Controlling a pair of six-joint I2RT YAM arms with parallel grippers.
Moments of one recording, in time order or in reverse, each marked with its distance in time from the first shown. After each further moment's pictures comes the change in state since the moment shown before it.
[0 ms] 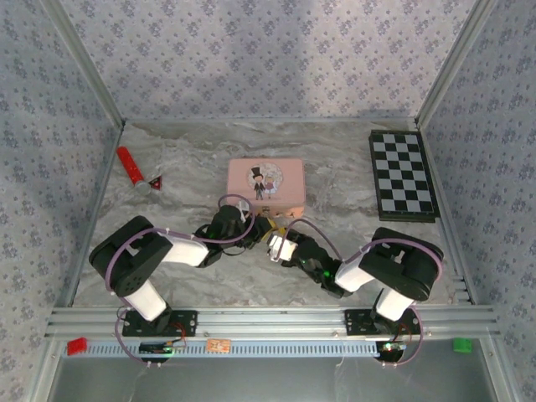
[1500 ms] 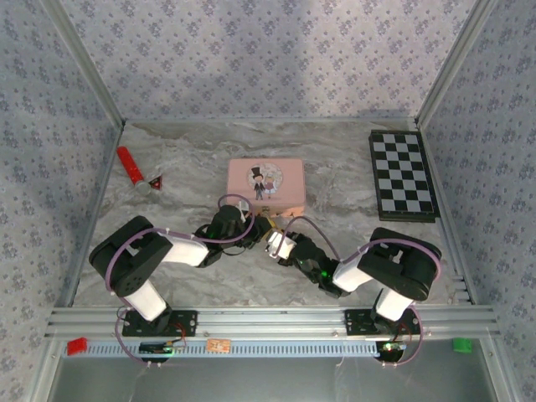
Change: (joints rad) left arm 0.000 0.000 0.000 -0.002 -0.005 0.001; right arm 0.017 0.009 0.023 0.004 0.038 0.121
